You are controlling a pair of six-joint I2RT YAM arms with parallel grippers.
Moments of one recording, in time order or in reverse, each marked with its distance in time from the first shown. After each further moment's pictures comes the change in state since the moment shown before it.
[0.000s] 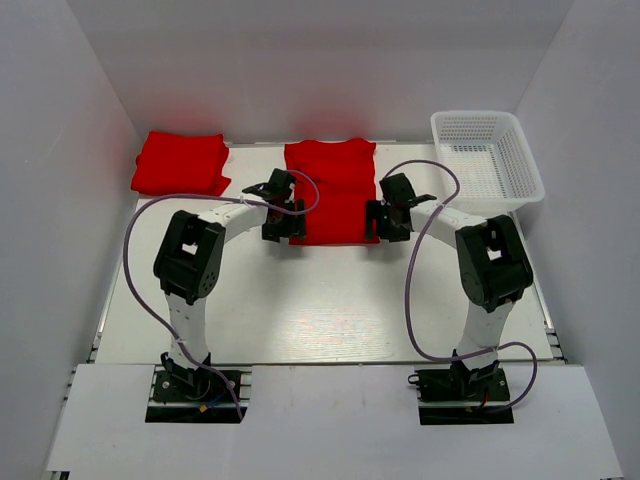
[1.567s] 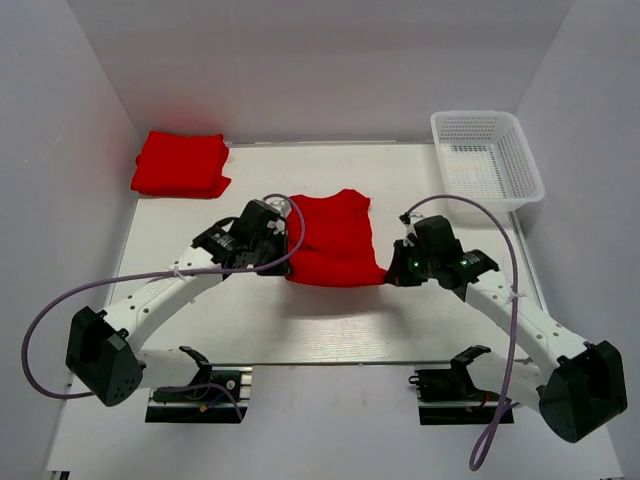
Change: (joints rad) left arm -0.196 -0.743 -0.381 -0.199 0.100 -0.120; right arm 0.105 -0.807 -0.468 -0.186 -0.214 0.056
